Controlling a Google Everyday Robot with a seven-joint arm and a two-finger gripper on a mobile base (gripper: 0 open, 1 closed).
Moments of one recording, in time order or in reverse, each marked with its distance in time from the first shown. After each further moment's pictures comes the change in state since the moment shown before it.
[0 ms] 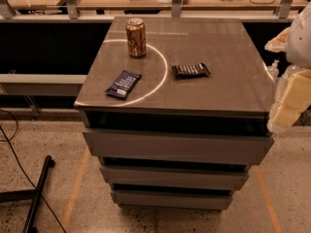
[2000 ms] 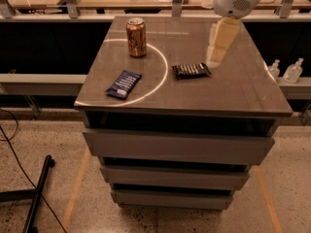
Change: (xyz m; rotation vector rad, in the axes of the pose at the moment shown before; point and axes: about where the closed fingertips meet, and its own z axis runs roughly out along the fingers) arm -0.118 -0.150 0.052 0.066 -0.126 -0.235
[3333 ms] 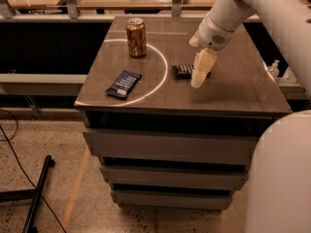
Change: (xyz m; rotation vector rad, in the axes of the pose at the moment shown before) arm 0.014 -0.007 0.126 -0.210 -0.107 0.110
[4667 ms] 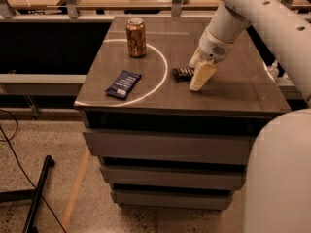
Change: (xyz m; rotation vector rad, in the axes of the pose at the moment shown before) arm 0.028 0.021 0.031 -0.107 0.070 0.035
